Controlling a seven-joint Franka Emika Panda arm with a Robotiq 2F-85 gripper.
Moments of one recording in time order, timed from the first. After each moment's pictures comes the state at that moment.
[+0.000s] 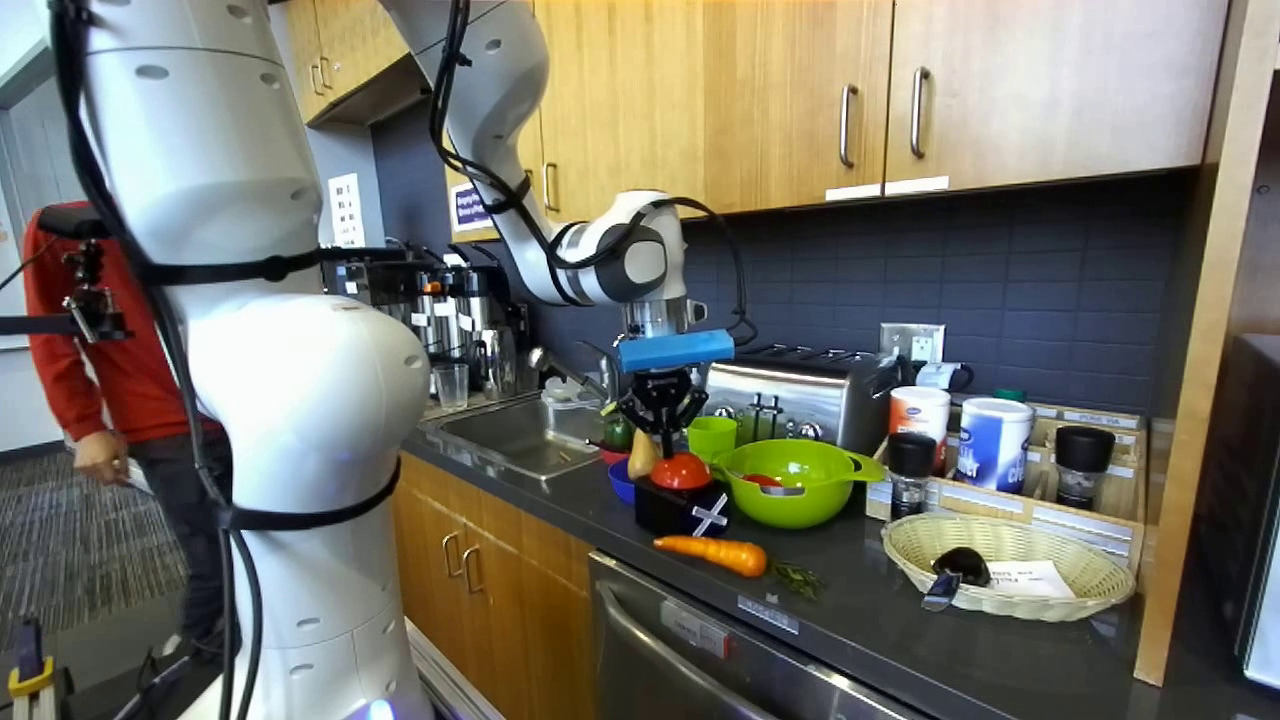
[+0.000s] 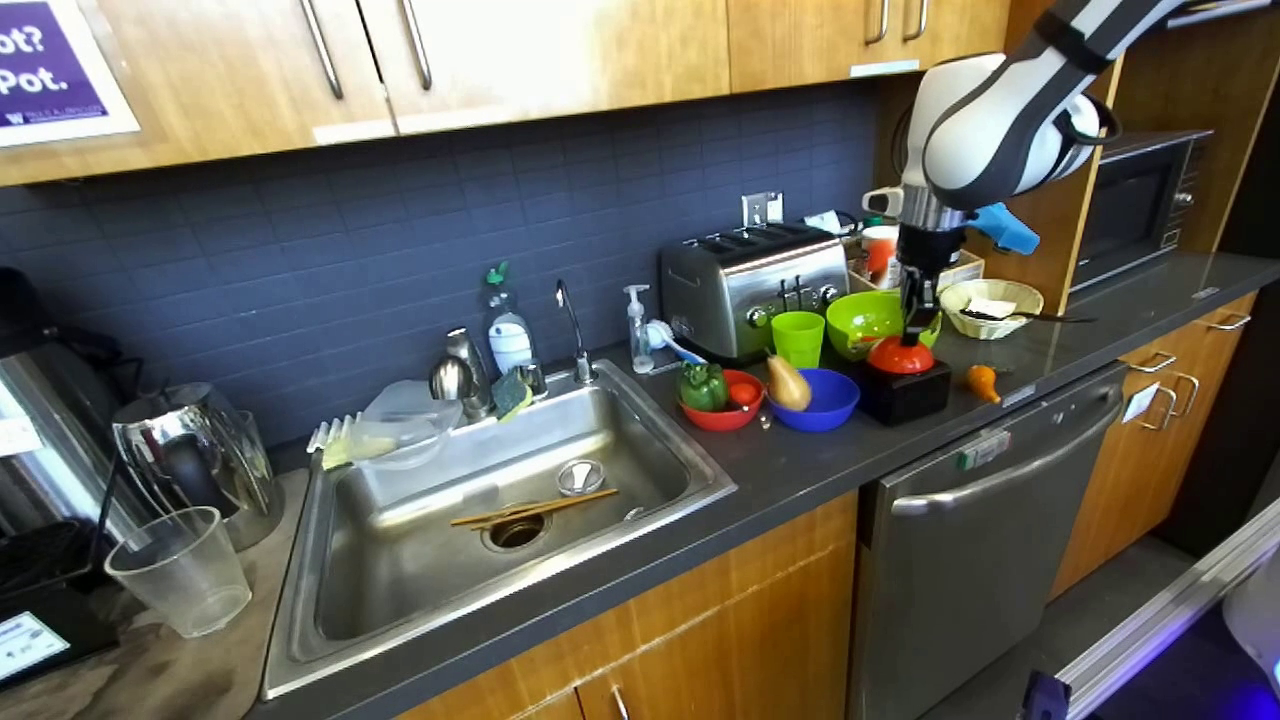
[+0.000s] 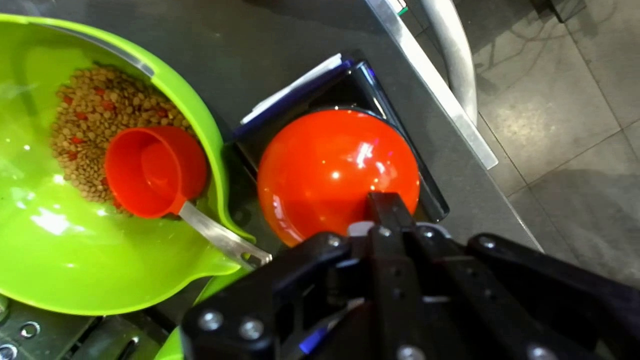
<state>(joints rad) 0.08 -0.18 -0.09 -2.66 -0.06 2.59 -0.81</state>
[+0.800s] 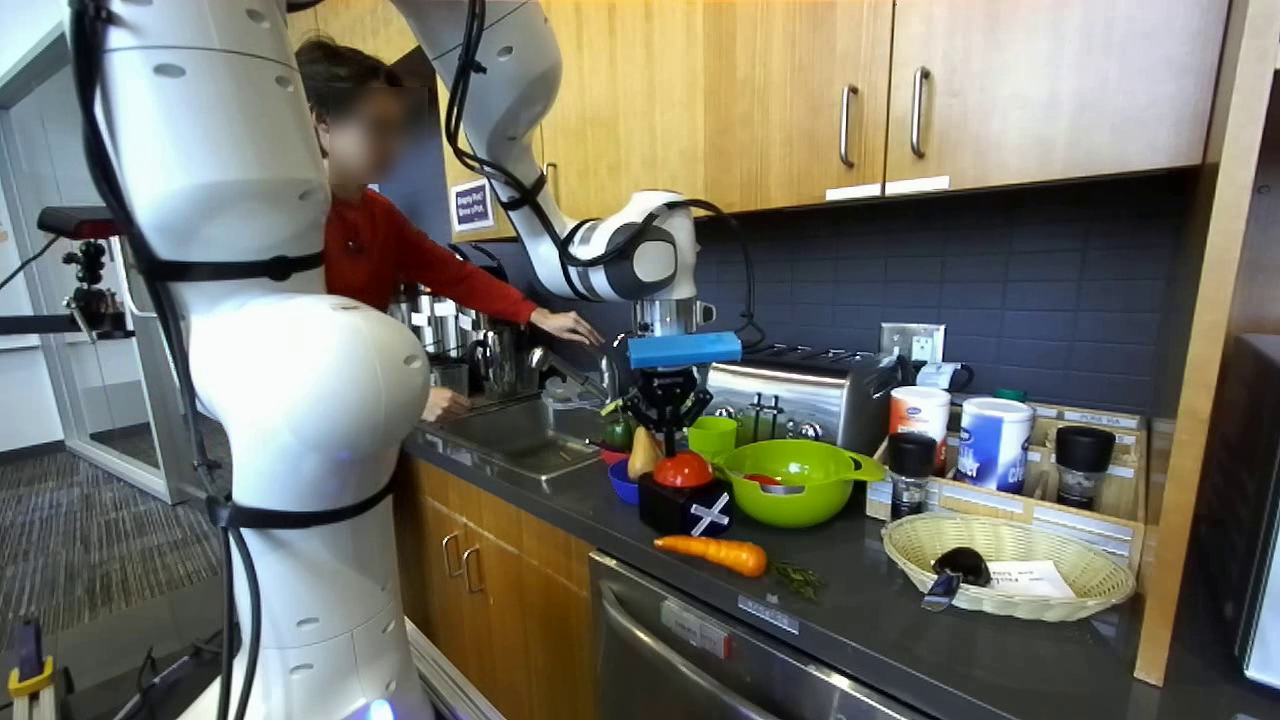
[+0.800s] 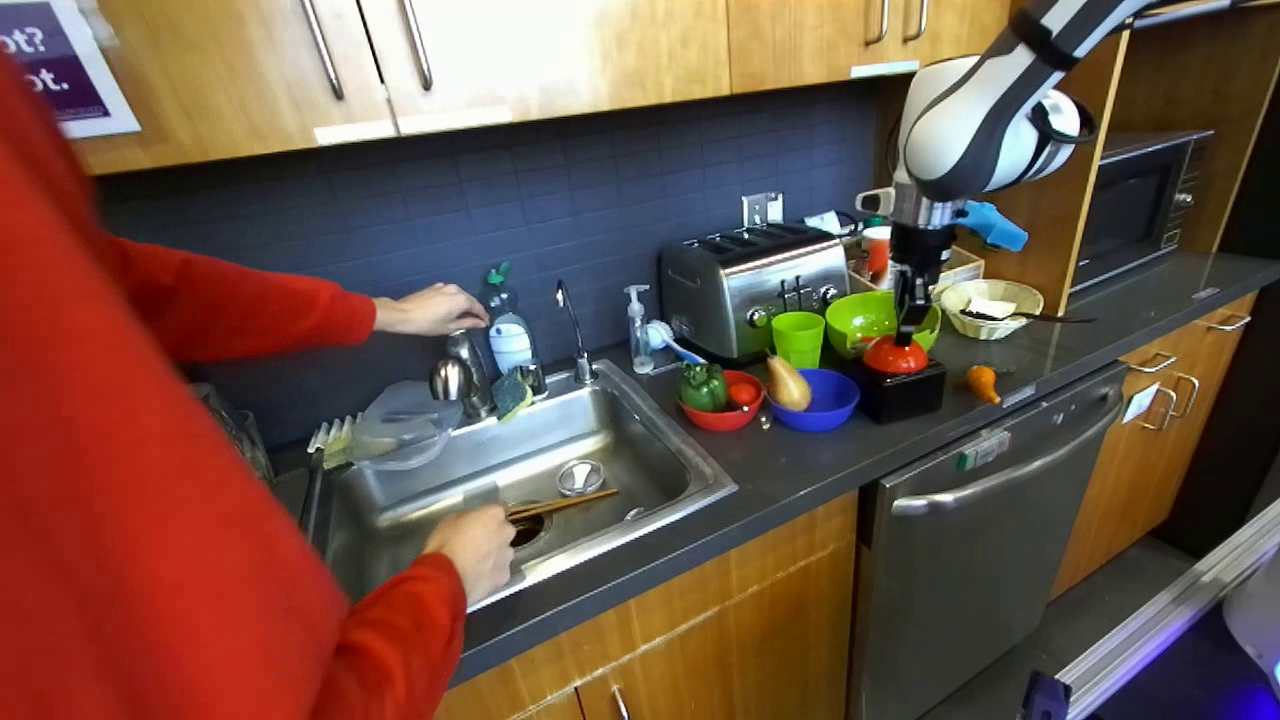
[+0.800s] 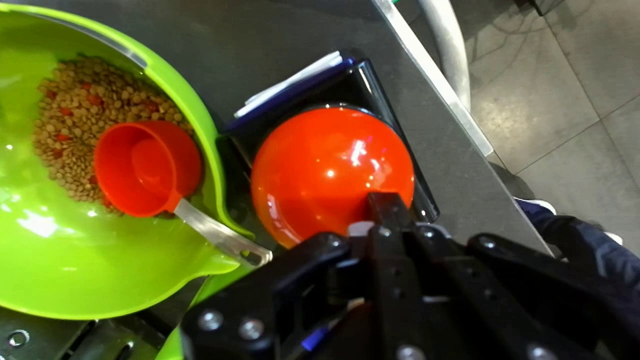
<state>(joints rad) 0.08 -0.14 -0.09 -2.60 0.01 2.54 -0.86</state>
